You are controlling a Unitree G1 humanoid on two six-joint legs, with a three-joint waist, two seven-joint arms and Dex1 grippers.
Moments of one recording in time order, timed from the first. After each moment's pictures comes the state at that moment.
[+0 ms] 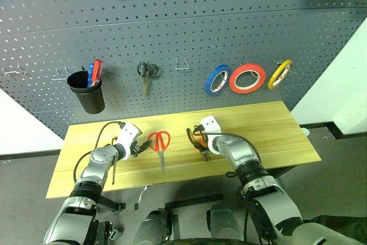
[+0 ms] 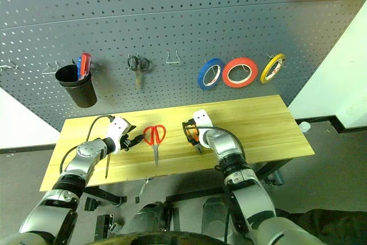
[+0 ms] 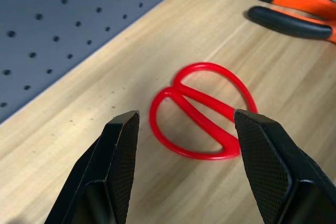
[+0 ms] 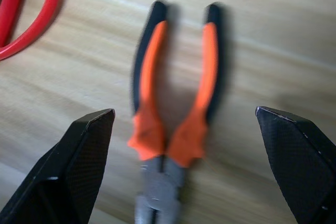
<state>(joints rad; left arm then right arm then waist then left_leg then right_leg) -0.35 0.40 -0.05 0.72 -0.04 -0.12 -0.67 -0.60 -0.03 0.12 0.72 -0.09 0.63 0.34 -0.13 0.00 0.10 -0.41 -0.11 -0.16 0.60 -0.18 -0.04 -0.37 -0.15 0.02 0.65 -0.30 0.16</state>
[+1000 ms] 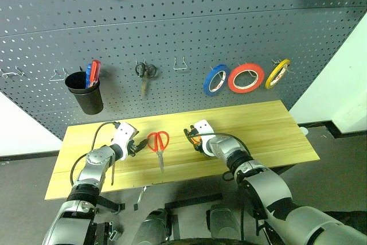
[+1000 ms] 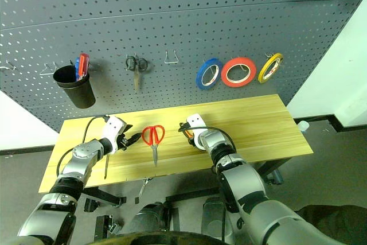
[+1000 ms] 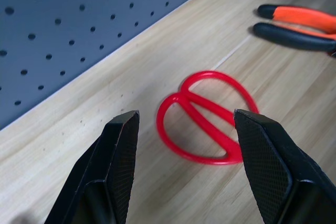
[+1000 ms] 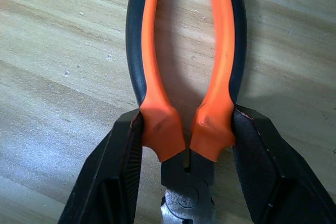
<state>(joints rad) -0.28 0.40 0.00 0.64 -0.08 -0.12 -0.68 -0.74 -0.01 0.14 1.07 -0.11 0.47 0.31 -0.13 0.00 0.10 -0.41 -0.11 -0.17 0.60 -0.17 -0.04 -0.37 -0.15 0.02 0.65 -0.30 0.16</state>
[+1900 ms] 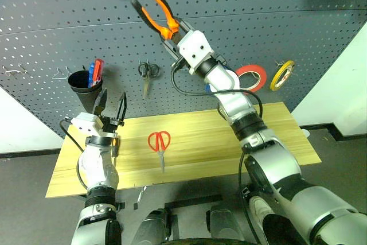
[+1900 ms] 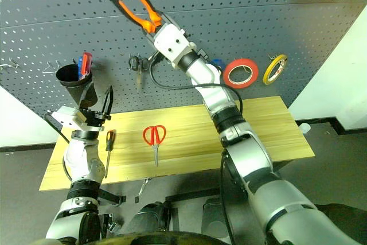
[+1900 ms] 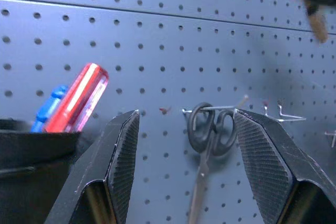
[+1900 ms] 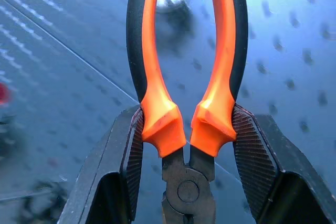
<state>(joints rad) -0.32 0.11 0.30 0.56 -0.38 -0.80 -0.64 -1.08 -0.09 0.16 0.95 -0.16 -0.56 0.19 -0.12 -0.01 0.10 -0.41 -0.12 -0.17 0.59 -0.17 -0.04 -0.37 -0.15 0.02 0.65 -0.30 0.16</state>
